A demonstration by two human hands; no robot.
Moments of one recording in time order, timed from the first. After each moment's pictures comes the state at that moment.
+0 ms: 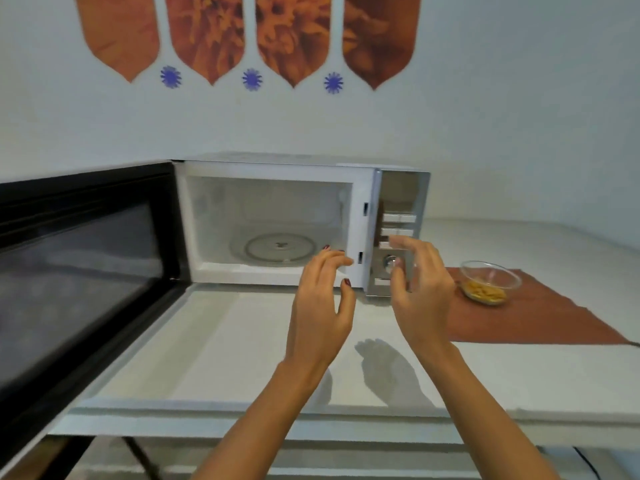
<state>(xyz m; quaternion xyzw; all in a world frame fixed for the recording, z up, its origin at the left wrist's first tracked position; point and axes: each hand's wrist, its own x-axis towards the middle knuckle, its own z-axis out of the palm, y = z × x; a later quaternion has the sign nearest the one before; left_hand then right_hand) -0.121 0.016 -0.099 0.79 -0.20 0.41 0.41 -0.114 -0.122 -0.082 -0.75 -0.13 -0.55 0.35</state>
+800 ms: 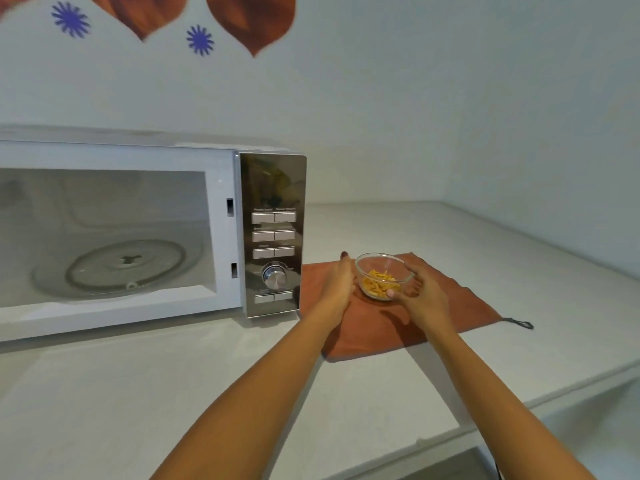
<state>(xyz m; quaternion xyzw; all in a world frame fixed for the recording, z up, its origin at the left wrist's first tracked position) 0.036 -0.224 -0.117 0.67 -0.12 -0.17 0.71 -0.036 -0.356 -0.137 -0.83 0.20 -0.30 0.42</state>
